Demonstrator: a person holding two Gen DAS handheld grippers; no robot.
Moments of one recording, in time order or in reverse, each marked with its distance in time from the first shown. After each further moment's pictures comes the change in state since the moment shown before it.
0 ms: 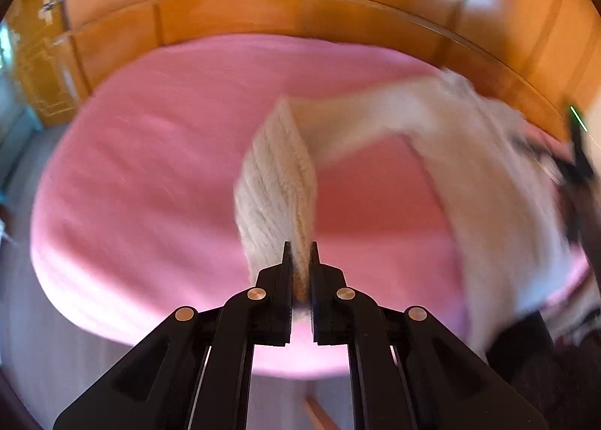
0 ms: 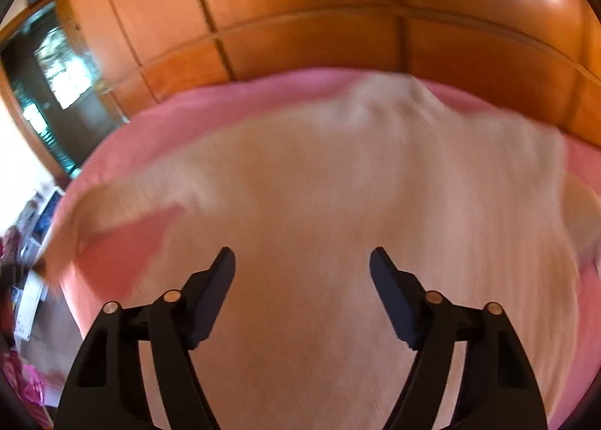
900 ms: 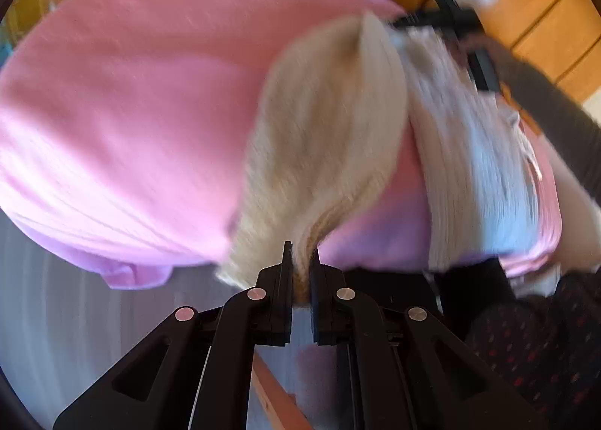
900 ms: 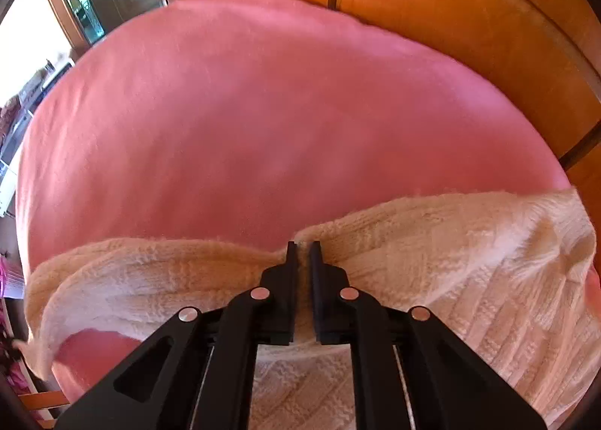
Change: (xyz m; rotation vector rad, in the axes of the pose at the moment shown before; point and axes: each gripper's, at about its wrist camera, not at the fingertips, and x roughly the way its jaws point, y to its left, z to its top) left arm 0.023 -0.018 -0.082 -0.158 0.125 -0.116; right arm 0.167 0.098 0.076 -0.388 0.307 0.013
